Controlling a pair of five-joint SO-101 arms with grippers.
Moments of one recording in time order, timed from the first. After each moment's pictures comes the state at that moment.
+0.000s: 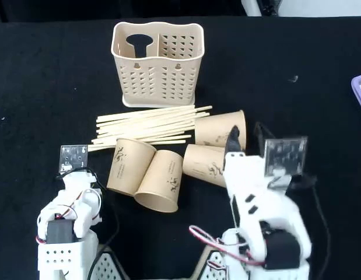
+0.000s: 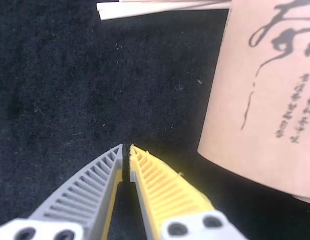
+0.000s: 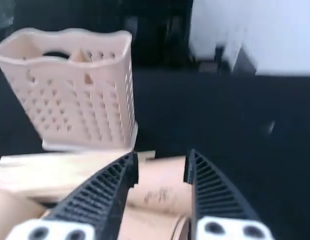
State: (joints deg) left arm -8.2 -104.5 96.2 73.2 -2.2; right arm -2.5 -86.8 58.6 62.1 -1.3
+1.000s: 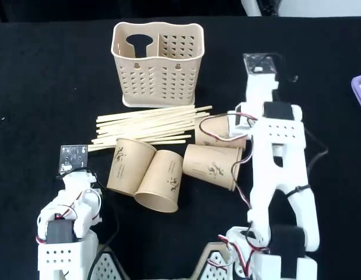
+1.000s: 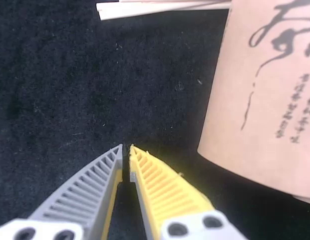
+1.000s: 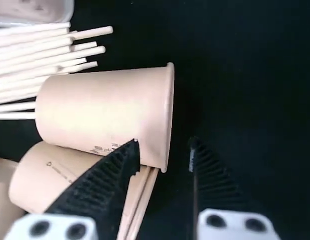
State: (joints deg) left arm -8.2 -104.5 96.2 73.2 -2.2; right arm 5.5 -14.8 25.9 66.7 9.7
